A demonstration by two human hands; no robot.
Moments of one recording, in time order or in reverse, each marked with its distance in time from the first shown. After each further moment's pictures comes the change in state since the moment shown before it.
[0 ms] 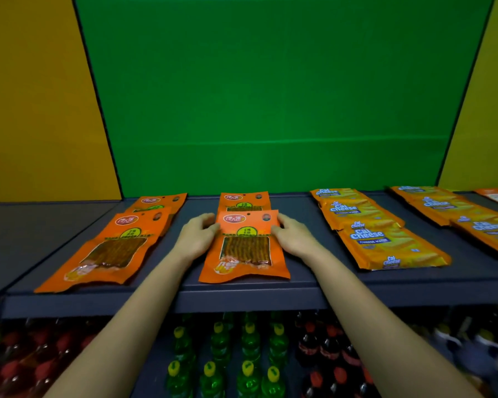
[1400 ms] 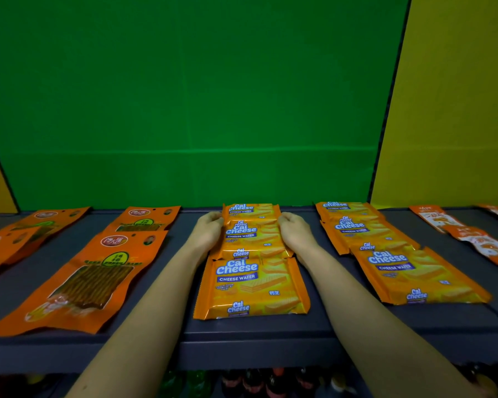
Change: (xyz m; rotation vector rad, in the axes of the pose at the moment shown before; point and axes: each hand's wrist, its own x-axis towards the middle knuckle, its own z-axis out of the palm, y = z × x) left_hand 0.066 0.140 0.211 -0.409 -0.019 -0.138; right_hand 0.075 0.175 -0.148 0.367 0.235 0.063
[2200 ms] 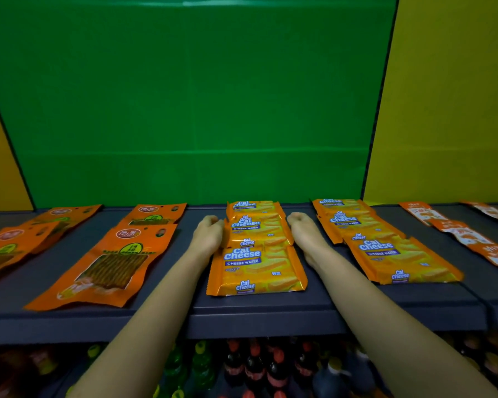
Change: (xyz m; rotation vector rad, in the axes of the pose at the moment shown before) left_hand -0.045 0.001 -0.012 0.120 0.084 -0.022; right_hand -0.045 -0.007 -0.017 0.245 0.014 0.095
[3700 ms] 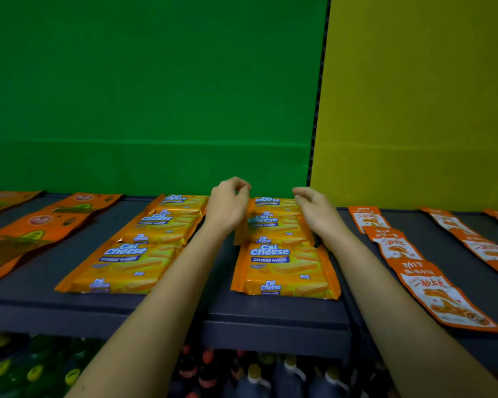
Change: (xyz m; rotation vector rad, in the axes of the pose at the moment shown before) left_hand -0.027 0.110 0.202 0.299 0.252 0.455; right_hand 0.085 0.021 -0.199 -0.269 -0.078 -0.361
